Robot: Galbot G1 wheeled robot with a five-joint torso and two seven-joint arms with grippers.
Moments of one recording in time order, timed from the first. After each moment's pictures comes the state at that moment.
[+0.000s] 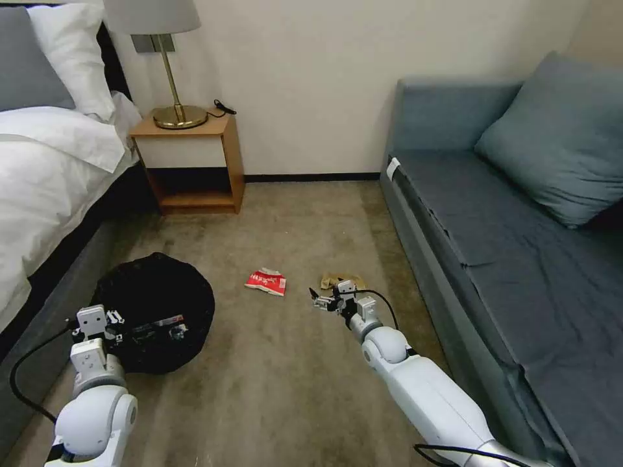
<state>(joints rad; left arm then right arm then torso) 1.43 -1.29 -0.76 -1.91 -0.20 0.23 -0.36 -0.77 1.29 -0.10 1.18 0.39 0.03 -0.05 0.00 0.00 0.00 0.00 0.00</state>
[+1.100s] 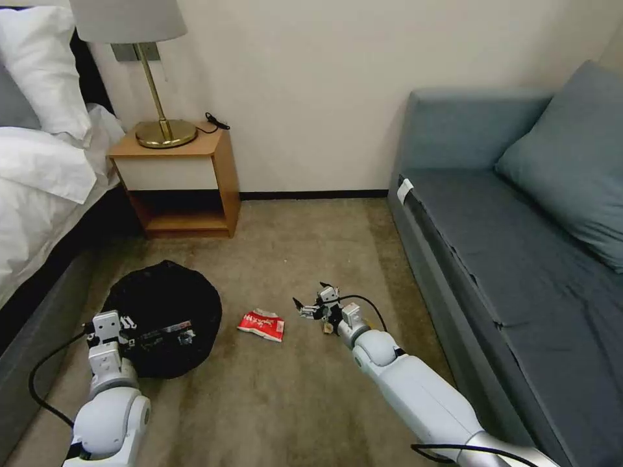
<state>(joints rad) 1.41 -1.32 -0.74 -1.88 -0.18 0.22 -0.36 -0.71 1.31 -0.21 1.11 0.36 0.08 -0.09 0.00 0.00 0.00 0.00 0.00</state>
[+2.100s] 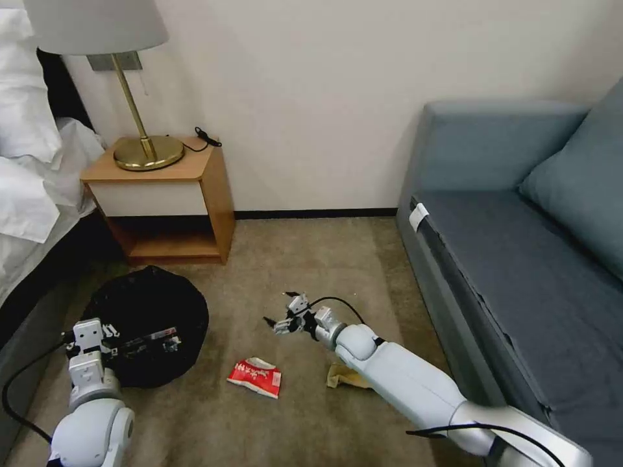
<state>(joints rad) 1.48 -1.29 -0.78 -1.92 -0.17 0.23 -0.37 -0.54 1.31 -0.54 1.03 0.42 0.10 -0.23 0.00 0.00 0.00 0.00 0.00</state>
